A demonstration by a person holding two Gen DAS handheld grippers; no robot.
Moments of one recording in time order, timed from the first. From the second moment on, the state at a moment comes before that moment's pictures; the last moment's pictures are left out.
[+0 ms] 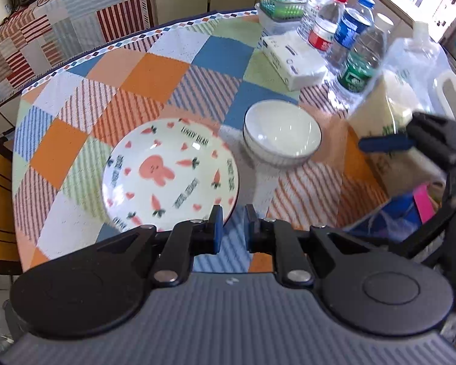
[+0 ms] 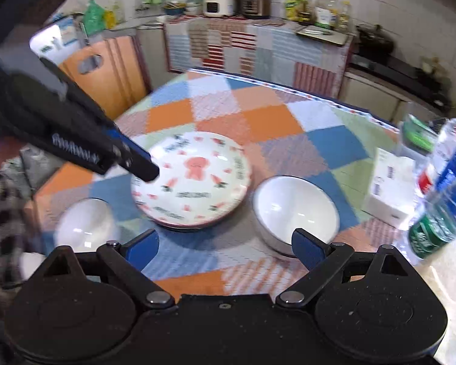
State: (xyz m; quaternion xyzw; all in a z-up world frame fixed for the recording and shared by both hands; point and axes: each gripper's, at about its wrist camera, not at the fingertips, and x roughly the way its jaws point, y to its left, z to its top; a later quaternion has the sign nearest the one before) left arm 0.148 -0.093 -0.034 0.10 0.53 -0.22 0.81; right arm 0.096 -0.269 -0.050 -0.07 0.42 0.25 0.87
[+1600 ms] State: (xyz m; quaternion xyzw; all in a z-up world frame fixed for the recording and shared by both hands) left arm 0.101 0.036 -0.154 0.10 0.62 -0.16 0.76; right arm 0.064 -0.123 -0.166 -0.13 0.46 0.43 0.76
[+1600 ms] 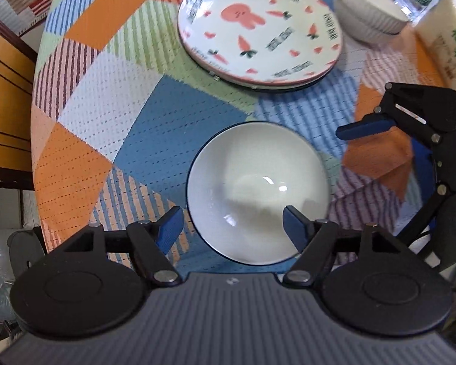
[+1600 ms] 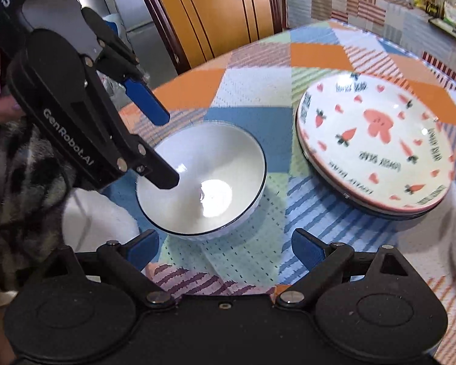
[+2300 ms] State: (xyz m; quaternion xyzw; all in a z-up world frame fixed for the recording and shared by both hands) left arm 0.117 0.048 -0.201 0.09 0.63 -0.15 0.75; right arm 0.059 -0.089 -0.212 -0.11 0.43 0.46 0.77
